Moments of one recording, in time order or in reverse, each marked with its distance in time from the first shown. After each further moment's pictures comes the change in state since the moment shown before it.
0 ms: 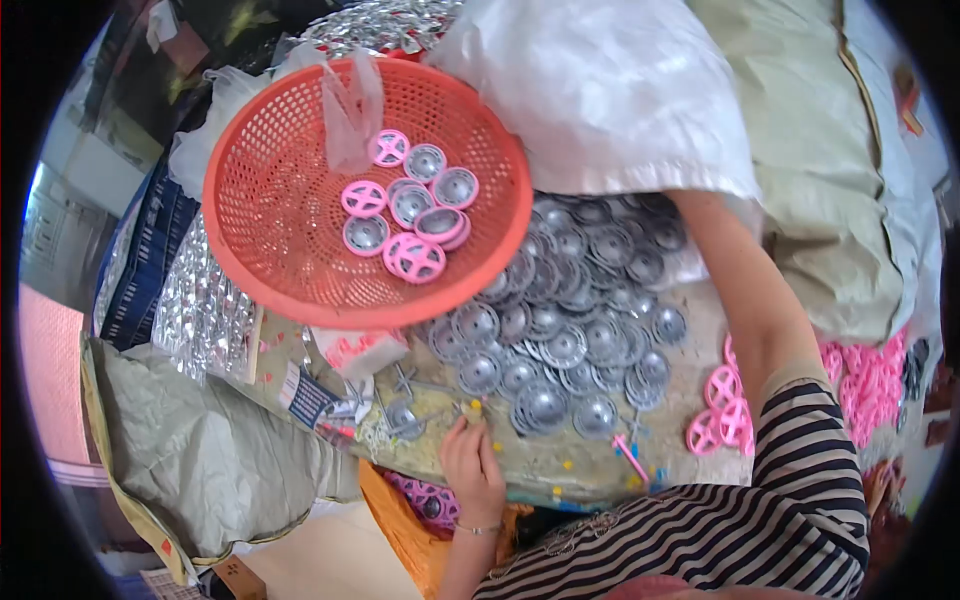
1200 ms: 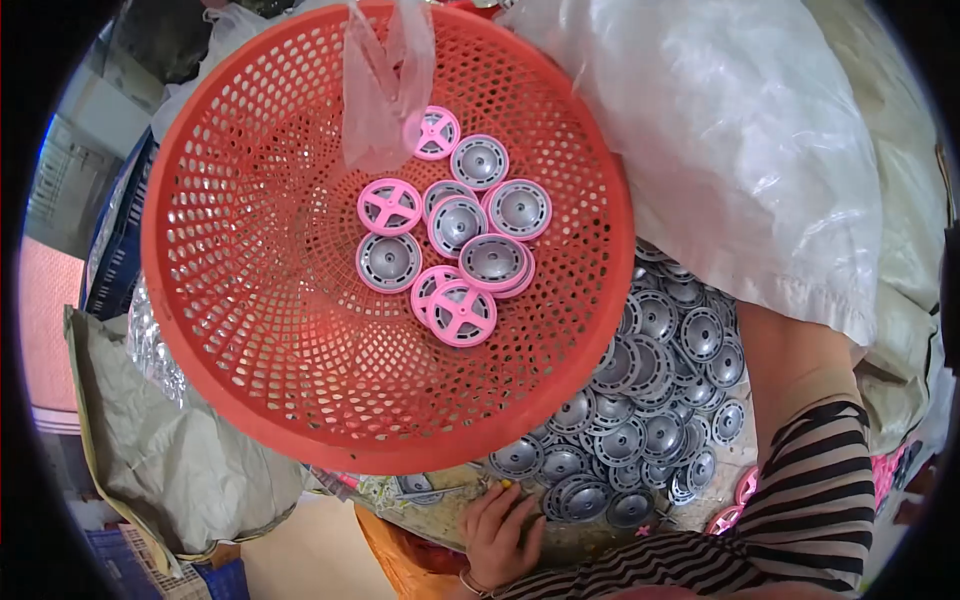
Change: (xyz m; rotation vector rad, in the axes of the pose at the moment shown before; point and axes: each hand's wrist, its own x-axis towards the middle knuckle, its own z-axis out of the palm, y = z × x) left_hand 0.019 -0.003 -0.005 0.071 -0.307 -0.039; right_hand 0.091 0.013 0.064 -0.251 -0.720 0.061
